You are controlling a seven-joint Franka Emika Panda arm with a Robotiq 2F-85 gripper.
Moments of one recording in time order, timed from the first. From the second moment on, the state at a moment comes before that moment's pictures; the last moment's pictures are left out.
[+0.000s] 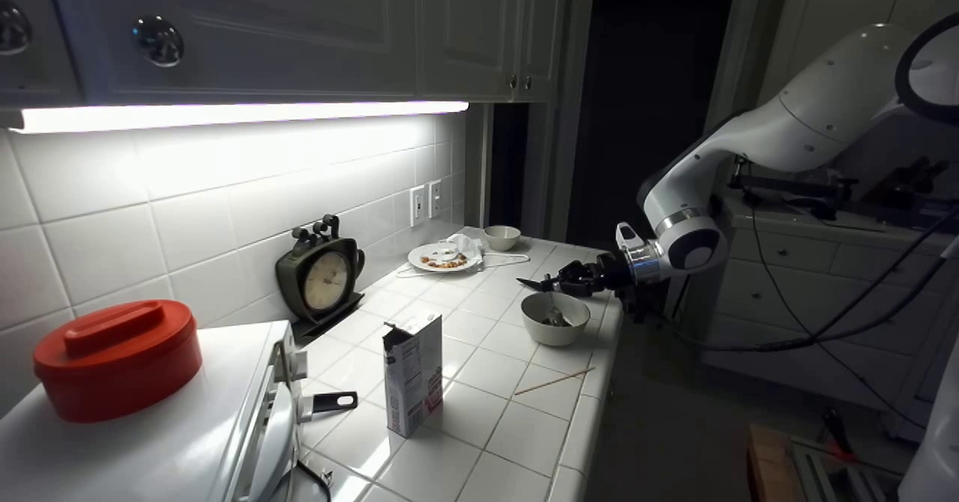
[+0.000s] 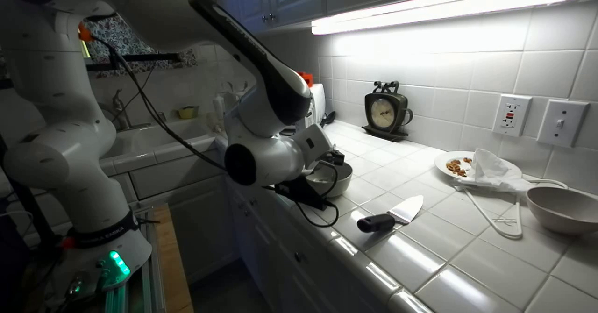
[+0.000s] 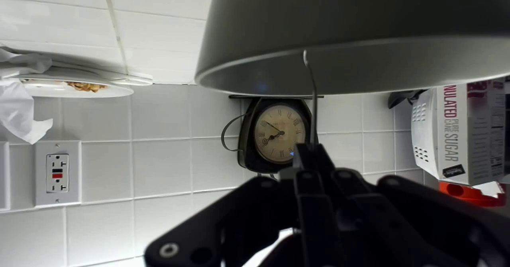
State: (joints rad) arm -0.30 0.13 -0.35 -2.40 1.83 2.12 -2.47
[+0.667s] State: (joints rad) arm -0.30 0.18 -0.34 -2.39 1.94 2.02 -2.59
